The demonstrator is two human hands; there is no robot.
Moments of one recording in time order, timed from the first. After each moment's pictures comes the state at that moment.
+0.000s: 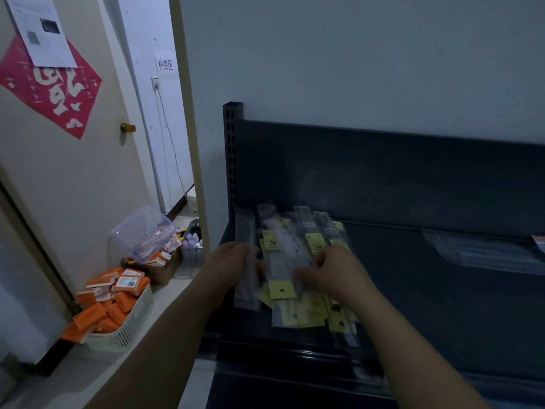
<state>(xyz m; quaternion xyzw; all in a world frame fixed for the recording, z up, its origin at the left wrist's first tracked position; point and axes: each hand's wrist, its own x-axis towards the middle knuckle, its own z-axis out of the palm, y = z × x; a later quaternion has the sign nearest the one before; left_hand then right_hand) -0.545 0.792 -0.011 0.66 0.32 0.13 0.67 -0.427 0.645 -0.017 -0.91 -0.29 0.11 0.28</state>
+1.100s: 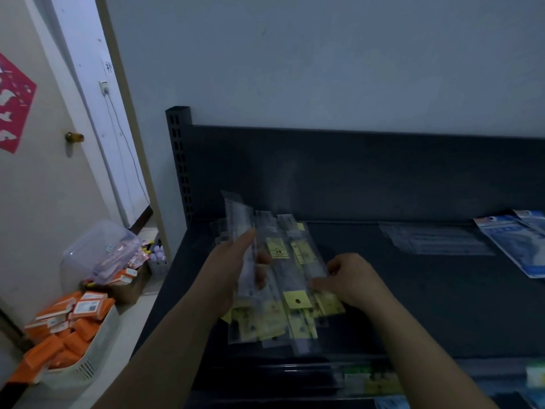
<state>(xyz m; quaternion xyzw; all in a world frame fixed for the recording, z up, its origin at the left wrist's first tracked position) -0.500 0.743 0.002 0.55 0.24 0.13 0.79 -0.389 0.574 -0.019 -0.93 -0.17 0.14 0.31</state>
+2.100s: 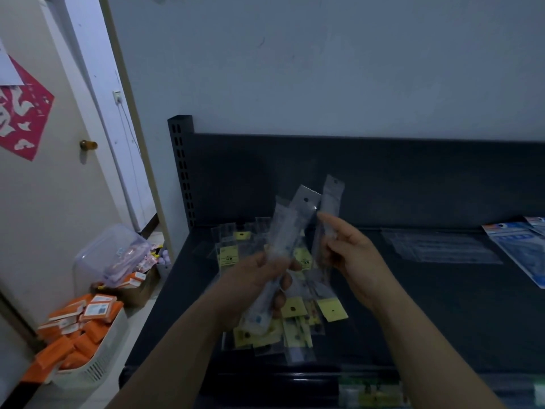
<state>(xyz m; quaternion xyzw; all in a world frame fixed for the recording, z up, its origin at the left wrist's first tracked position) -0.498 0.726 -0.004 0.65 0.11 -0.01 0.75 -0.376 0.578 -0.001 -0.64 -0.23 0.17 0.71</state>
